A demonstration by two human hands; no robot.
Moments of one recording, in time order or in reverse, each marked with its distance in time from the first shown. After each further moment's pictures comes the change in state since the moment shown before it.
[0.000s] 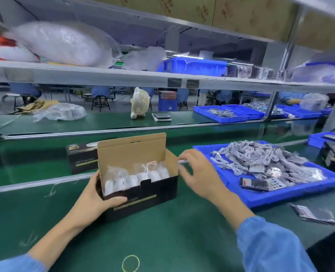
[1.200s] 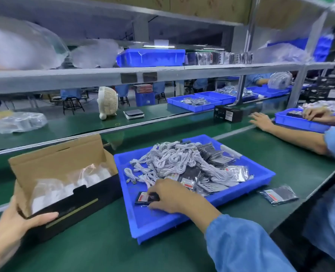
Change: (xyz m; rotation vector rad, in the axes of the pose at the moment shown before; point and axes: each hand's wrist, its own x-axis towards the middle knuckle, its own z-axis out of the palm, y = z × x) left_hand 0.054 -0.067 -0.068 0.074 0.055 -0.044; right_hand -0.018 0.021 0.005 -0.296 -0.695 0.140
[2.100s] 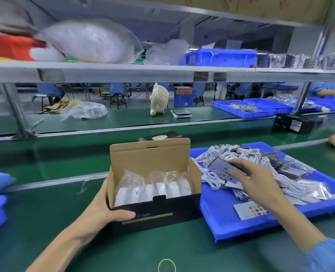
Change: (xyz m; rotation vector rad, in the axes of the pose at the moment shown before) left_hand -0.082 0.073 0.011 -0.201 -0.299 0.079; right_hand -0.020 0.003 -0.020 0.540 0.630 0.166
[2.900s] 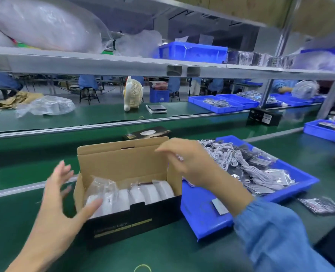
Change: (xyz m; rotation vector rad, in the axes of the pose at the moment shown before) left_hand -0.004 0.018 0.009 0.355 0.391 0.204; right_hand 0.028 -0.090 0.025 -0.180 -0.168 -0.604
